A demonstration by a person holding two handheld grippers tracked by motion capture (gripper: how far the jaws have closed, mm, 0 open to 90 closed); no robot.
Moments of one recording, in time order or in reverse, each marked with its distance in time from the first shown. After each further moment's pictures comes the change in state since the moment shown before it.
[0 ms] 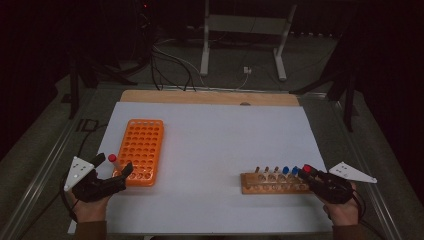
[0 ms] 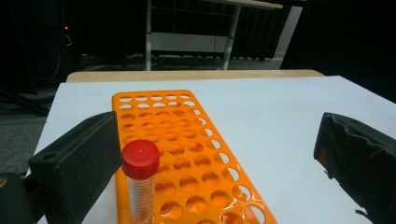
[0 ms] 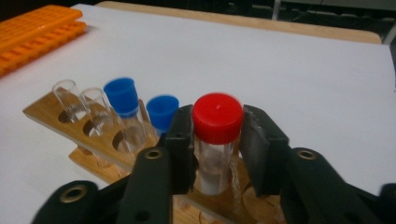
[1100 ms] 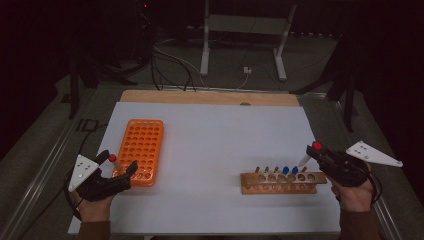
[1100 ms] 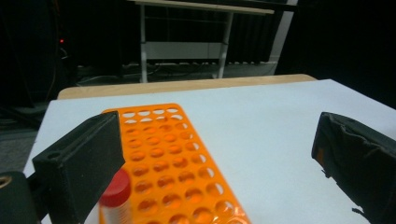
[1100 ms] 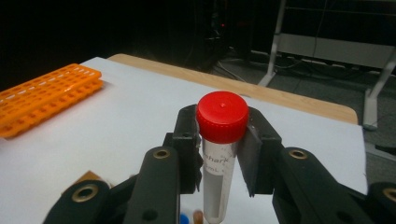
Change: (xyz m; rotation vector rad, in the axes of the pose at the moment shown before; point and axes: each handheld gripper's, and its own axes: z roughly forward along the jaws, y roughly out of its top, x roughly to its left) left arm -0.018 0.013 0.002 -0.025 -0.020 0.045; right arm 0.007 0.075 -0.026 -0.150 0.010 -0.054
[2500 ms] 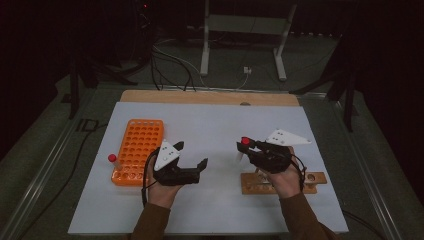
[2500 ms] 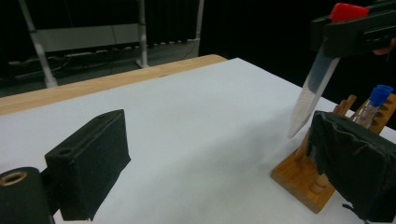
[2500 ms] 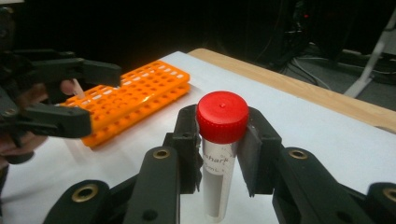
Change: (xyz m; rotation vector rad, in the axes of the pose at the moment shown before) left arm -0.125 0.015 0.101 0.091 -0.303 0.091; right arm 0.109 0.021 0.115 0.049 0.277 -0.056
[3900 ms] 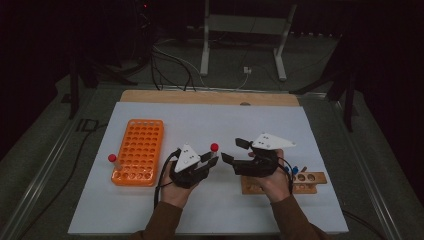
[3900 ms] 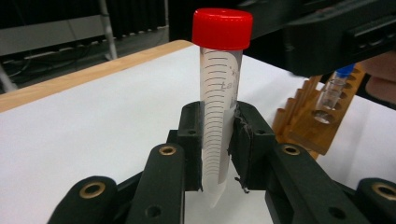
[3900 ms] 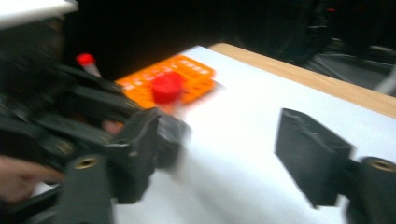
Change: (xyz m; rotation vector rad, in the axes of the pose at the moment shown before) left arm -0.020 -0.003 0.022 0.052 -0.103 0.088; right arm 0.019 -0.005 0.019 0.021 0.043 -0.007
